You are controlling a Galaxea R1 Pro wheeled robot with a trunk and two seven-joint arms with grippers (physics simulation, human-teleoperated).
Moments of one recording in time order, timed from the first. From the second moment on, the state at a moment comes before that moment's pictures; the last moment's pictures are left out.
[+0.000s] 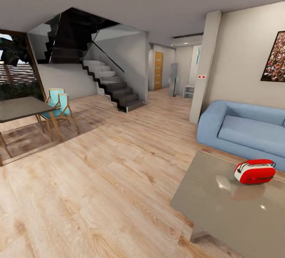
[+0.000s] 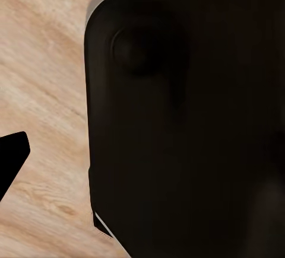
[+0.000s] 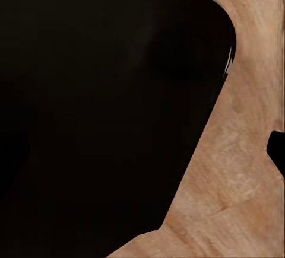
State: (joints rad) left arm 0.01 0.00 0.01 -0.03 0.00 -0.05 0.00; right arm 0.00 0.01 0.34 0.00 -0.02 -0.04 0.00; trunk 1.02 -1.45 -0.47
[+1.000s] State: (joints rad) left arm 0.01 0.00 0.01 -0.03 0.00 -0.05 0.00; right arm 0.00 0.01 0.34 0.00 -0.02 -0.04 0.00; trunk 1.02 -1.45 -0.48
